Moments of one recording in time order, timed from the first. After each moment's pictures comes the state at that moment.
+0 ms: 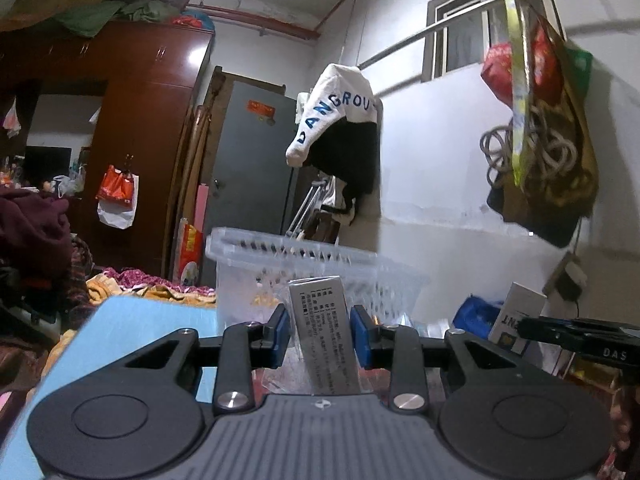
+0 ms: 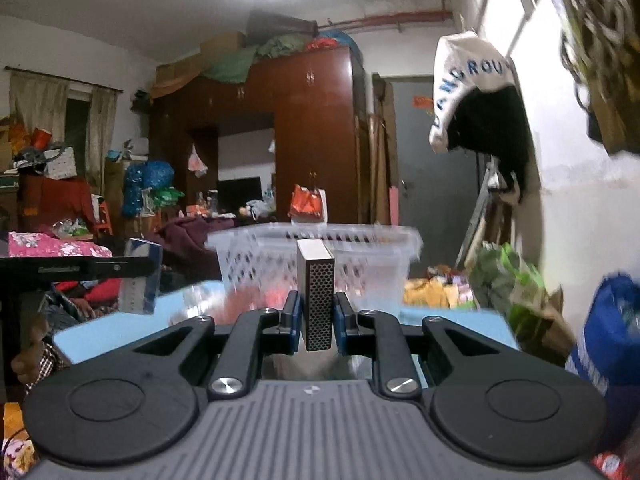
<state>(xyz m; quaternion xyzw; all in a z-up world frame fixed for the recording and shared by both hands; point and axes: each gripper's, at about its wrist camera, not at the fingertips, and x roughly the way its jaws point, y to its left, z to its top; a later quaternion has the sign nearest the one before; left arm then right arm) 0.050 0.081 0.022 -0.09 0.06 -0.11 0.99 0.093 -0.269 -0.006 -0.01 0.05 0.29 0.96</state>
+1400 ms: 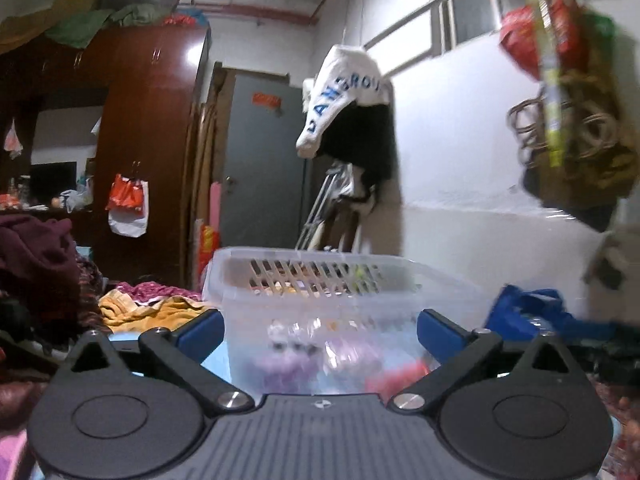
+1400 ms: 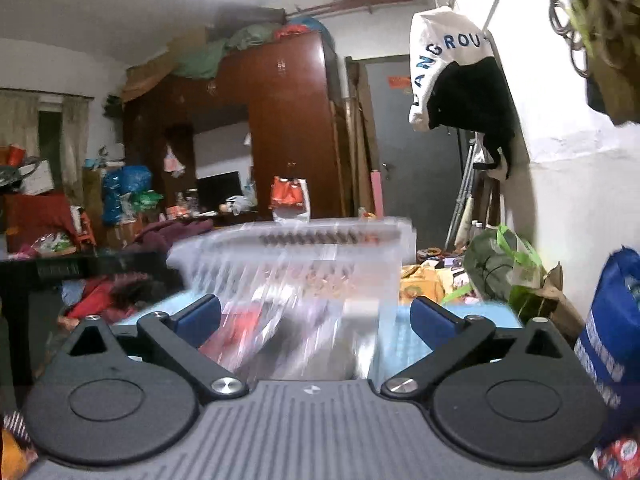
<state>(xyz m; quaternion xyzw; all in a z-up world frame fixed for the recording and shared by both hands) 0.090 0.075 0.029 -0.05 0.08 -0.08 0.99 0.120 -0.267 -0.022 0.02 0.09 0.27 0.96</state>
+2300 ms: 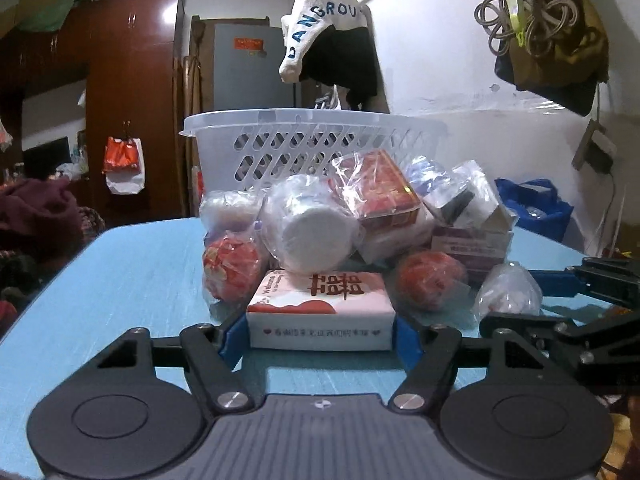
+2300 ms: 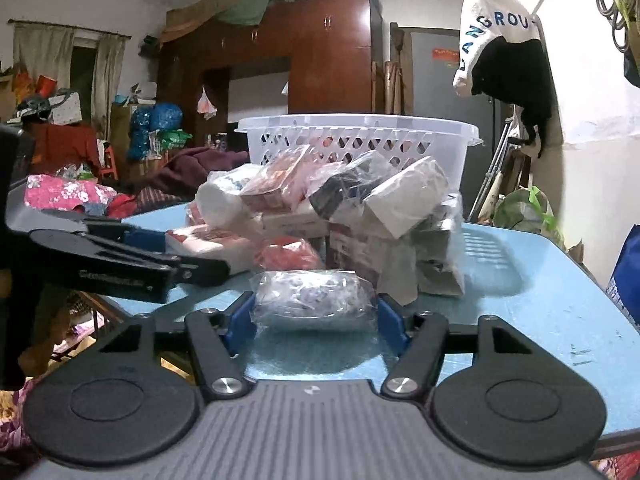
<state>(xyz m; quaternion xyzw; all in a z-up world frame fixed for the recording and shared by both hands) 0.058 0.046 -0.058 0.02 0.18 -0.08 0.98 0.082 -0.232 -0.091 -0.04 0.13 0.30 0.95</state>
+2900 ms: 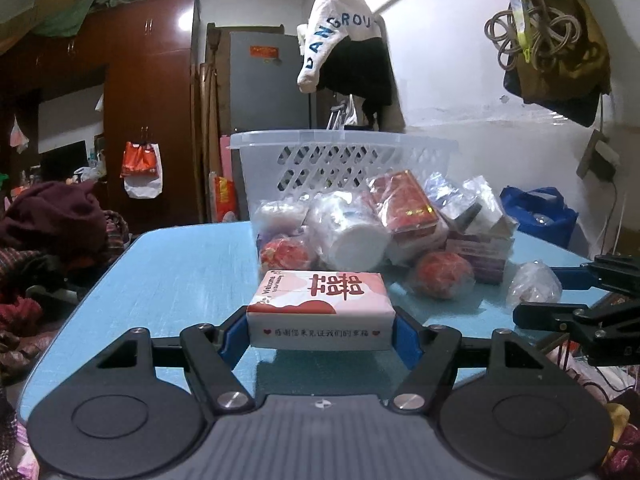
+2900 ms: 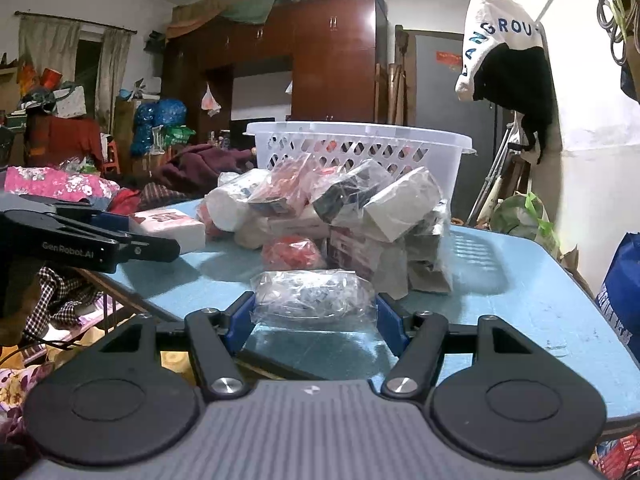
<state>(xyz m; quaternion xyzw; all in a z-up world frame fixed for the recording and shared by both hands) 0.024 0.067 -0.044 0.02 0.16 -0.06 0.98 0.067 -0.238 -0.082 -0.06 0.12 0.30 0.95</state>
